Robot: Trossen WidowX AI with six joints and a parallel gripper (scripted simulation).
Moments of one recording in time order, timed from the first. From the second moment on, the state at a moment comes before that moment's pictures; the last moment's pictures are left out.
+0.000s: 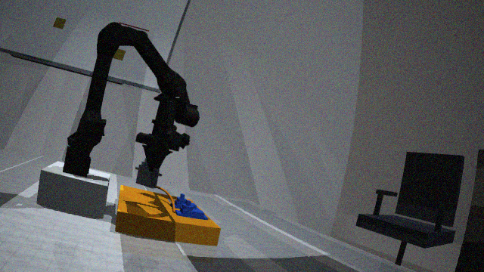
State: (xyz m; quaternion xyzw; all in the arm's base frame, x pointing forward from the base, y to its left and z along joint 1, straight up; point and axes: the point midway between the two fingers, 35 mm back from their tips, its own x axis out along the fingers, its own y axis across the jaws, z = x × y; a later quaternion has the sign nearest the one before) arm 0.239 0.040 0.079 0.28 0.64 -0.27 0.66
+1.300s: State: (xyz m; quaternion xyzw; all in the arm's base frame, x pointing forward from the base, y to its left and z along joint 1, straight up) arm 0.303 0.026 0.080 0.09 0.70 -0.09 0.71
